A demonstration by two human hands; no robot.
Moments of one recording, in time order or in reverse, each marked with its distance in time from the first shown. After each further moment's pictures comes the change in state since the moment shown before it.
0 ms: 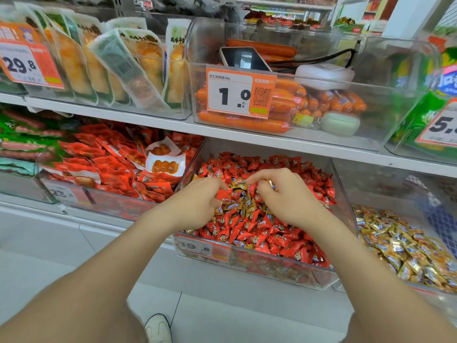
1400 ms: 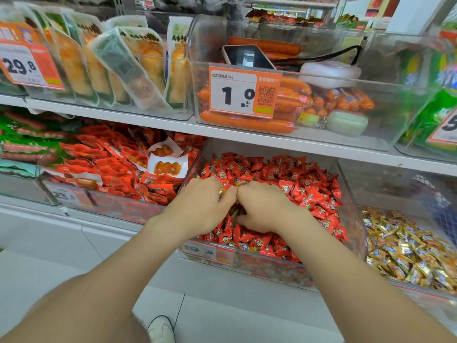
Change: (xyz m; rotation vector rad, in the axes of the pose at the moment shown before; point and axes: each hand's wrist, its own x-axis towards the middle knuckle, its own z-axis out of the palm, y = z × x) left_hand -0.005 0.009 0.008 0.059 0.280 0.002; right_hand 0.025 -0.019 0.039 -0.688 -0.317 -0.170
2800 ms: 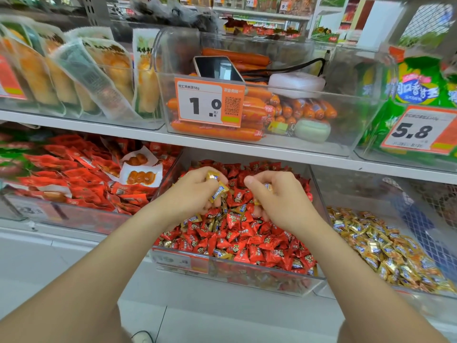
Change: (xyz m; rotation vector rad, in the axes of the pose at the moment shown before) left_hand 0.029 0.029 -0.007 -0.730 -0.198 -0.161; right_hand -0.058 0.045 -0.018 0.936 0.421 0.326
